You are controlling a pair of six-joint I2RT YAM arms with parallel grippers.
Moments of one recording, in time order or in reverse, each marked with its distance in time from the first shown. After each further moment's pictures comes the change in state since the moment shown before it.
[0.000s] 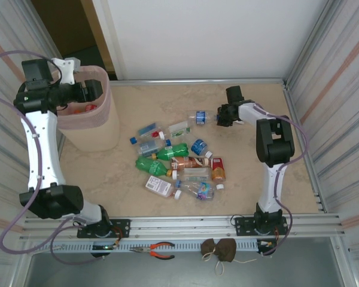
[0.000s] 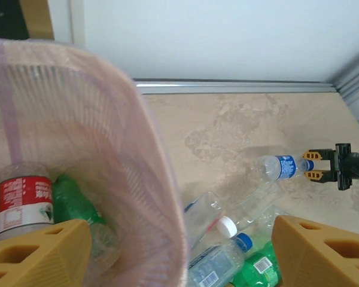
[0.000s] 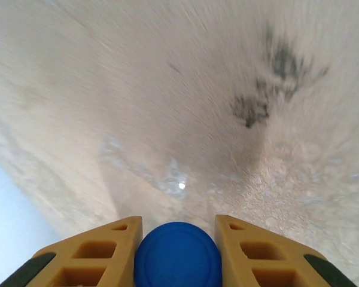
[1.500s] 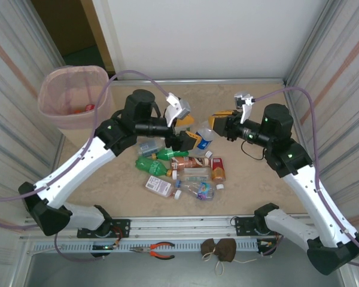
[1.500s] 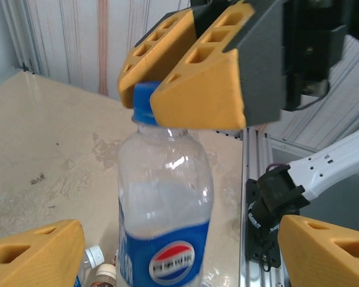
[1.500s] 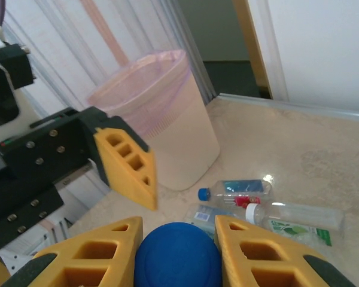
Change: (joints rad) left arm -0.988 -0.102 -0.368 0.530 0.033 -0.041; right arm 0.275 -1.152 -0.386 0.078 -0.327 -1.439
